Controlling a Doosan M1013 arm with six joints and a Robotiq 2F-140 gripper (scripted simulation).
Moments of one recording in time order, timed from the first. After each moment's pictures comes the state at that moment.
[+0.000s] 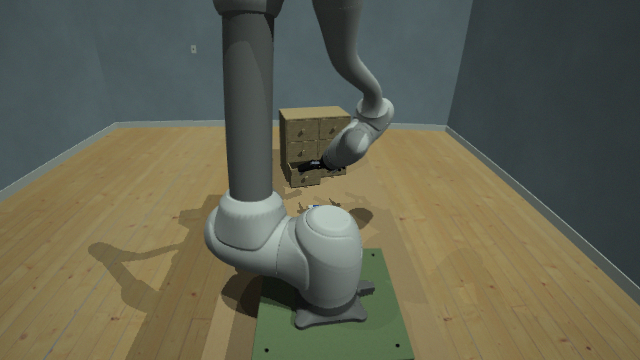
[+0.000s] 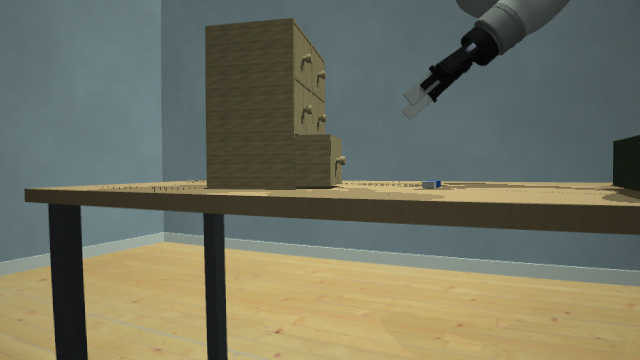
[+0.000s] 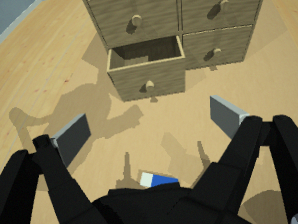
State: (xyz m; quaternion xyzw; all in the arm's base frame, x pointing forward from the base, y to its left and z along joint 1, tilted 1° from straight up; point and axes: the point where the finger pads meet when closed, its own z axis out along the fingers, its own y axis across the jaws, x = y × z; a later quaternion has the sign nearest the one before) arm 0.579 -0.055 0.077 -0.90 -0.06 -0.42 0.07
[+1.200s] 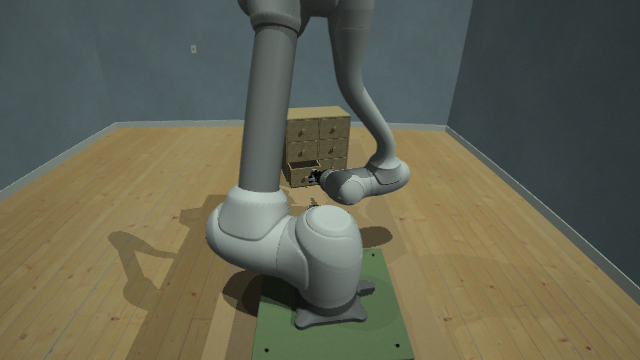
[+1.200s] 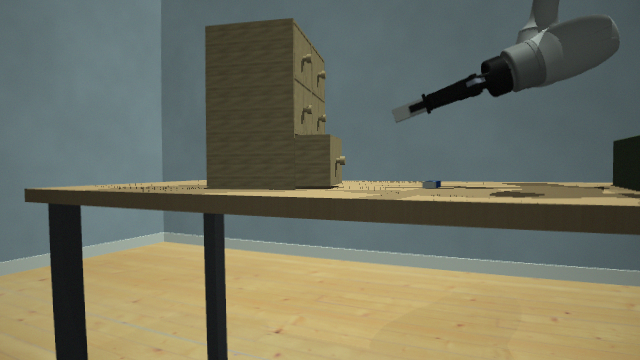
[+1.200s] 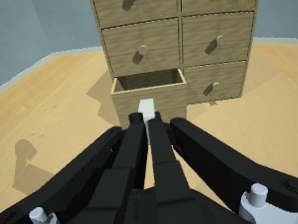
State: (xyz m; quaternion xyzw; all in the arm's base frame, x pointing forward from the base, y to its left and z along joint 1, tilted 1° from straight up) arm 0.580 -0.047 0.065 -0.81 -0.06 -0.58 0.05
